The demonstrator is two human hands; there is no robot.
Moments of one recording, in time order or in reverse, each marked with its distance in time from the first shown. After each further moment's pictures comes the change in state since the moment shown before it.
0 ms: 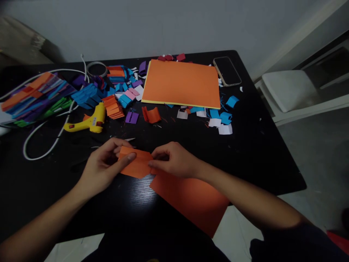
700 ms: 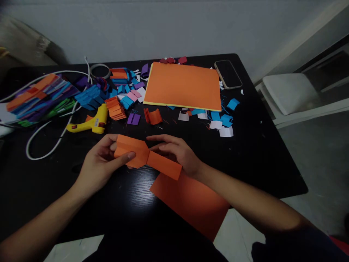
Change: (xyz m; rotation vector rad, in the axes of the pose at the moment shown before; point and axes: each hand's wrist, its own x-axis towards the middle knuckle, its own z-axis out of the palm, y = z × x) left_hand 0.005 -0.001 -0.003 -0.228 0.065 -0.061; right_hand 0.001 0.005 0.000 0.629 0.109 0.018
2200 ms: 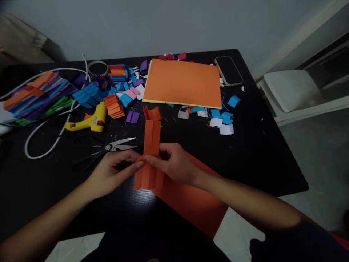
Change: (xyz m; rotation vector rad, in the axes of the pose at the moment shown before) left_hand -0.007 -0.007 -0.004 0.554 -0.316 0.103; right_hand -0.005 0.017 0.012 -0.392 0.068 -0.164
